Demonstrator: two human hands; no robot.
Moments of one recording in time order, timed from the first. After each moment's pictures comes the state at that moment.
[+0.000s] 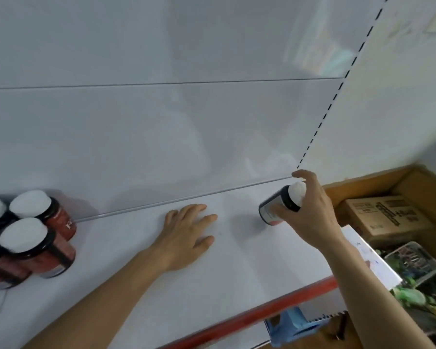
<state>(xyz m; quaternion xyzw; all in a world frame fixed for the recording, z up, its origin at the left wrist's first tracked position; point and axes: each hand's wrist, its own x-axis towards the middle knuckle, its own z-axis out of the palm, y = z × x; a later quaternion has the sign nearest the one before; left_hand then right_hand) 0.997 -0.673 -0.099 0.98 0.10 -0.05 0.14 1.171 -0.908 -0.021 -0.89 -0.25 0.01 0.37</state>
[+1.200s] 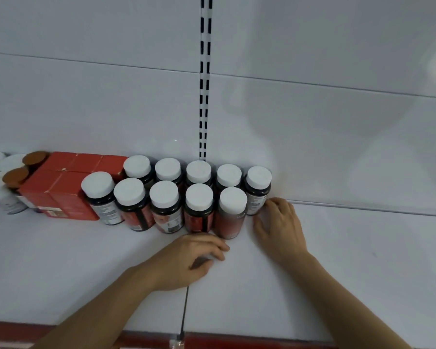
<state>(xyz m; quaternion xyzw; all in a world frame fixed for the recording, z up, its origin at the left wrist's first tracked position) 0.709 -0.534 -0.107 0.92 0.11 0.09 0.37 0.958 -0.644 -0.123 -0.82 -0.51 -0.04 0.25</state>
